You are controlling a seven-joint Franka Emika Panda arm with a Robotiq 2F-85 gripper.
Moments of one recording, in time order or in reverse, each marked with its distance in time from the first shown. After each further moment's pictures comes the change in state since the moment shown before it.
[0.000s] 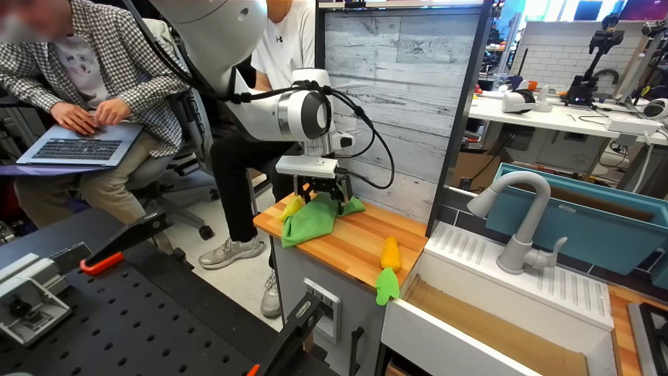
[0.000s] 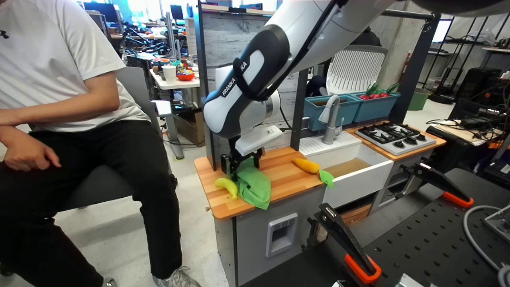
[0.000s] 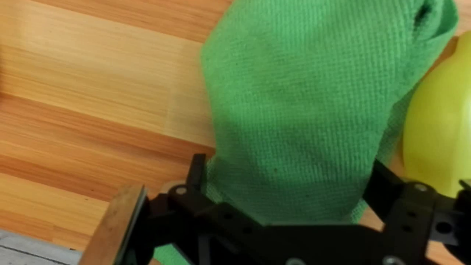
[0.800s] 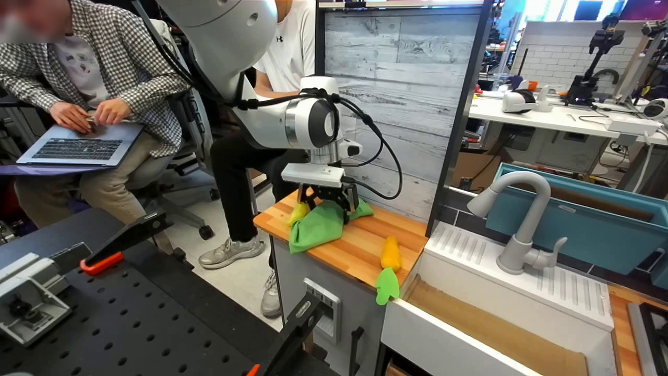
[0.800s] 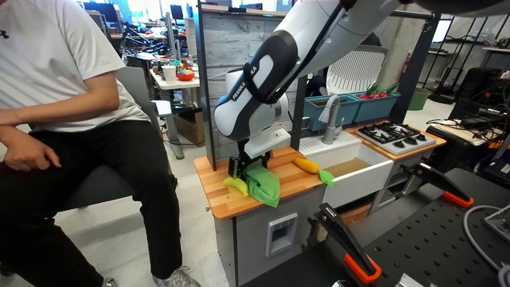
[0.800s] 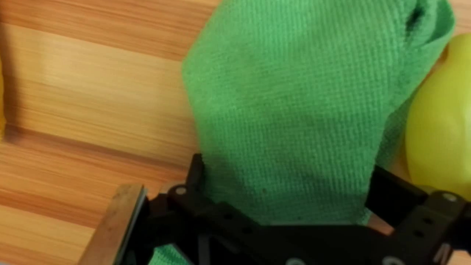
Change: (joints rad) arm -0.029 0.000 -0.001 -0.034 -0.002 0.013 0.000
